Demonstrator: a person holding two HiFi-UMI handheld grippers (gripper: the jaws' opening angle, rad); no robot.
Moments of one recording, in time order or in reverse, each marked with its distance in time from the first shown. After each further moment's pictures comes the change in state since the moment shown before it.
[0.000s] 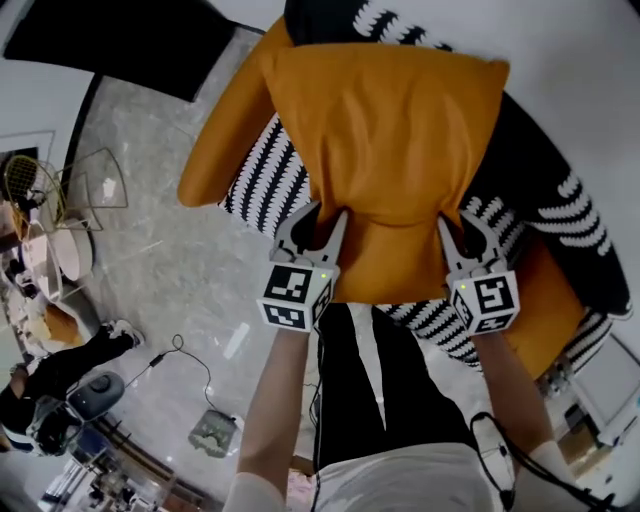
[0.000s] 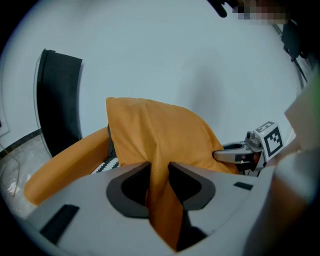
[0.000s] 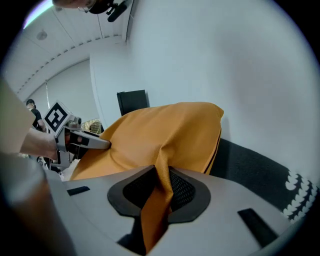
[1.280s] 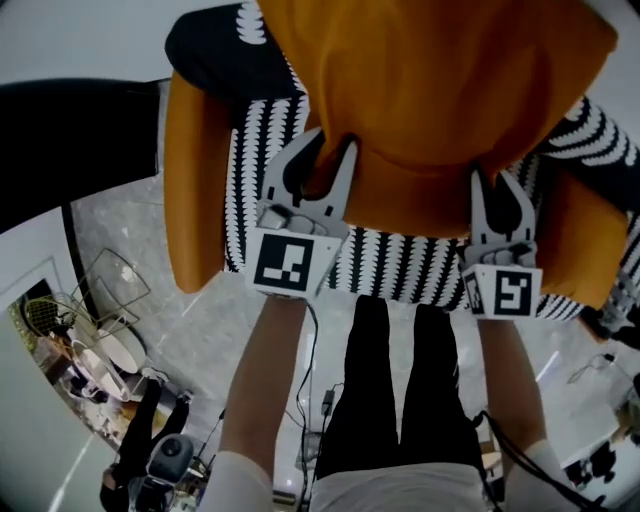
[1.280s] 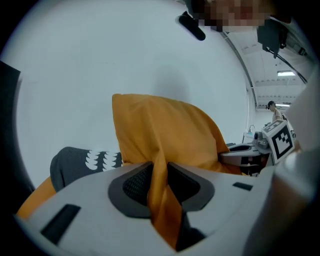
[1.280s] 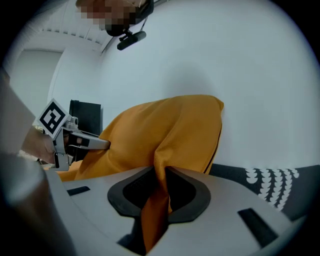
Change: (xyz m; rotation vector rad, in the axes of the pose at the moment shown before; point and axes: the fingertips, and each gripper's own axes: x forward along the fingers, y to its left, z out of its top) left arm 0.116 -0.078 0.113 0.377 -0.185 -0.391; right arm -0.055 -0.092 0.032 0.086 -0.312 -0.585
